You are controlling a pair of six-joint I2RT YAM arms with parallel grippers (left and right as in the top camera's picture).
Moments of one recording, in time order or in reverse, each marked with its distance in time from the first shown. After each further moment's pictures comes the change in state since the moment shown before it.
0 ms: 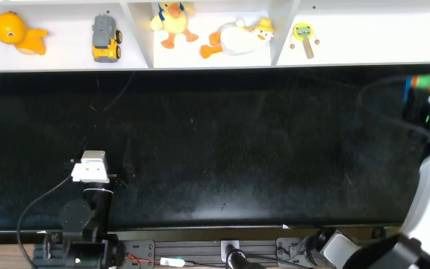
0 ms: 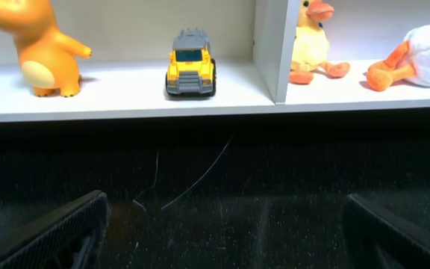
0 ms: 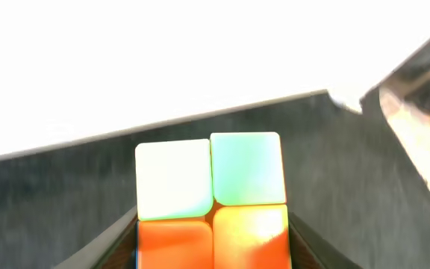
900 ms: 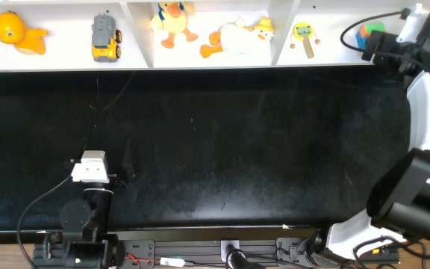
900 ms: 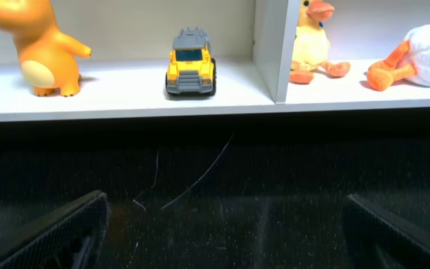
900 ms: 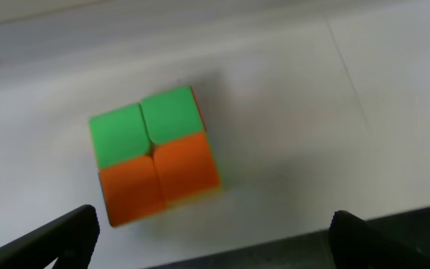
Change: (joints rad) left arm 0.000 0.000 0.000 0.000 0.000 0.000; right arm 0.255 0.422 0.372 -0.085 0.105 0.198
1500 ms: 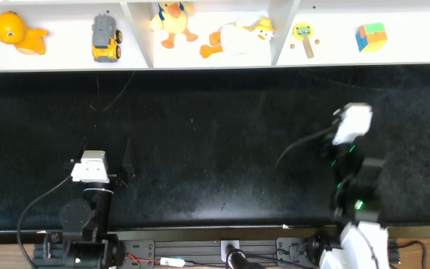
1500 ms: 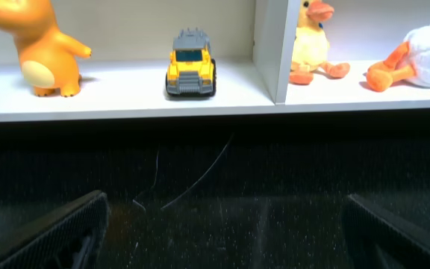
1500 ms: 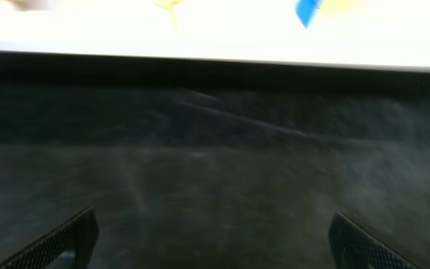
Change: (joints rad) left arm 0.000 0.000 0.000 0.000 0.000 -0.002; right arm 0.294 -1.065 -1.137 0.435 0.112 -0.001
